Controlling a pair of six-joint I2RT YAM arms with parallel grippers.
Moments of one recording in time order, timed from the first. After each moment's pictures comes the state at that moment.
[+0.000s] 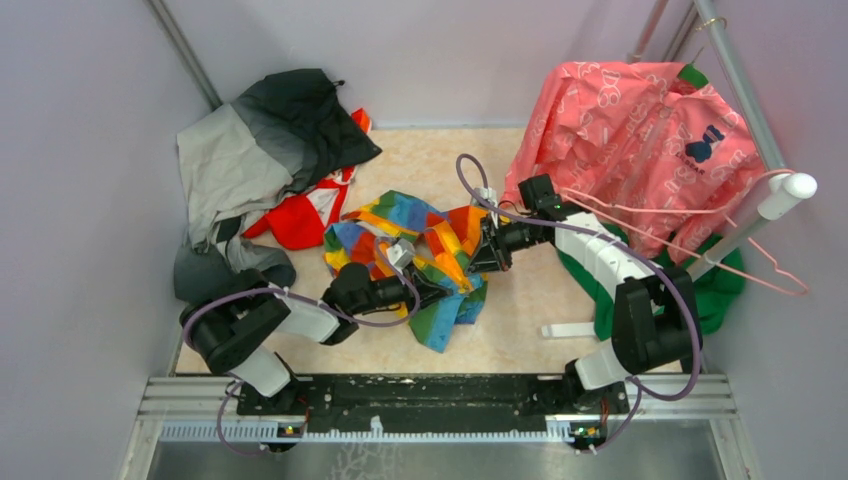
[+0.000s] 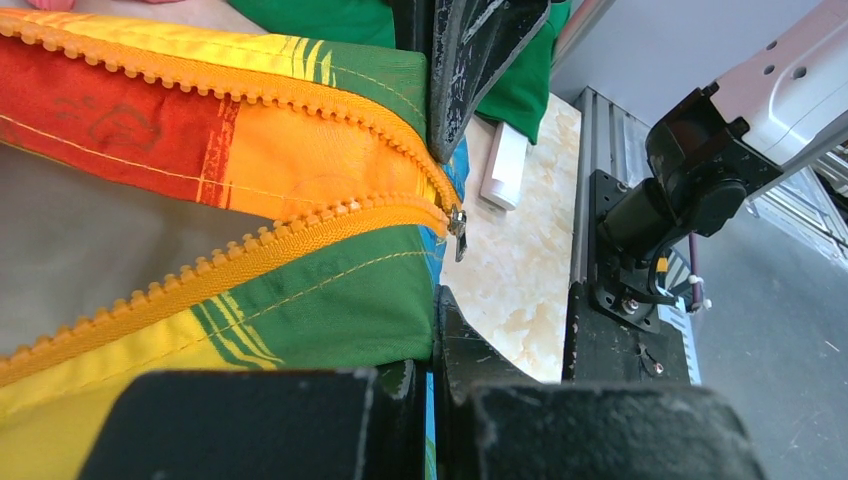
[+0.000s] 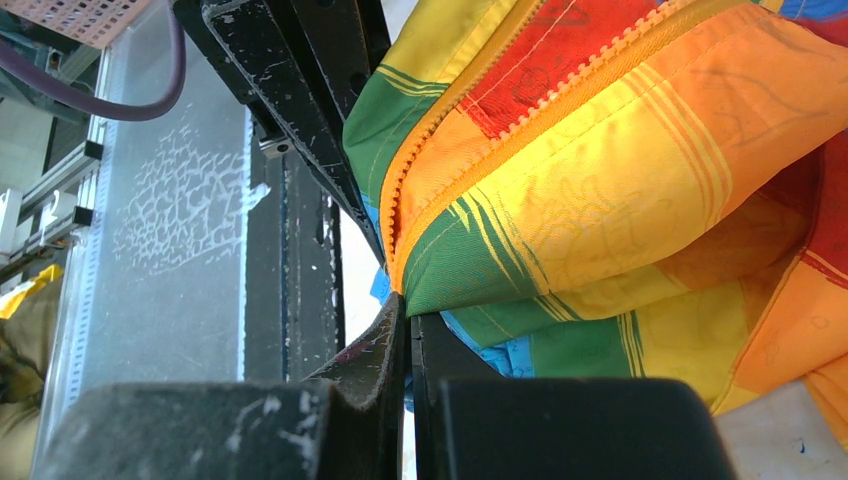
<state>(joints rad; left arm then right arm) -0.86 1.58 0.36 1.24 0.44 -0.42 0.31 1.47 1.02 -0.68 -1.15 -0.52</state>
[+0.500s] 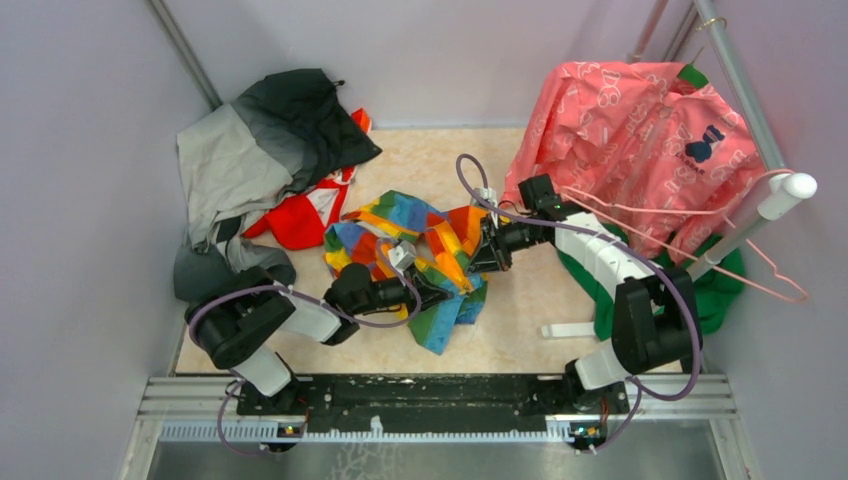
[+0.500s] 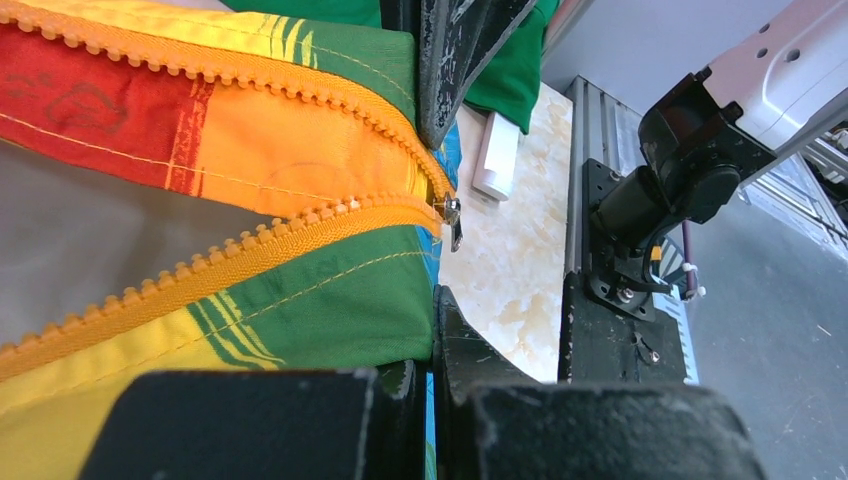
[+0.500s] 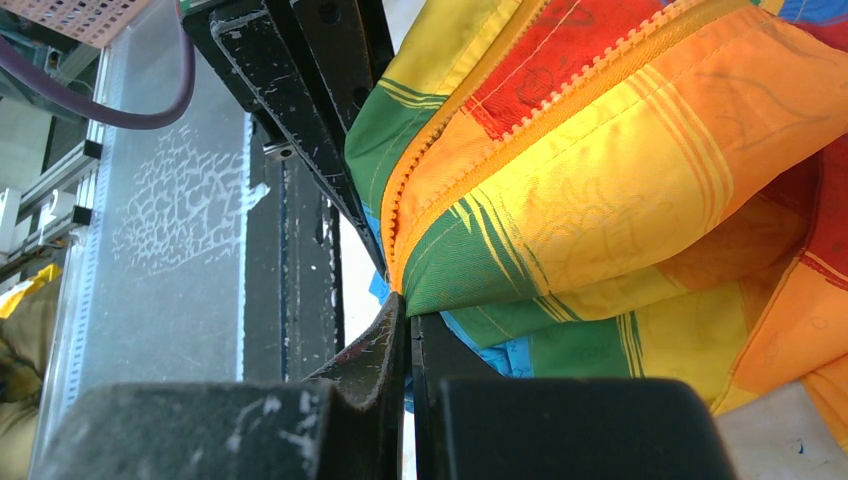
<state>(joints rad) -0.86 1.61 0.35 1.26 0.46 -0.42 0.31 1.47 1.02 -0.68 -1.15 -0.52</state>
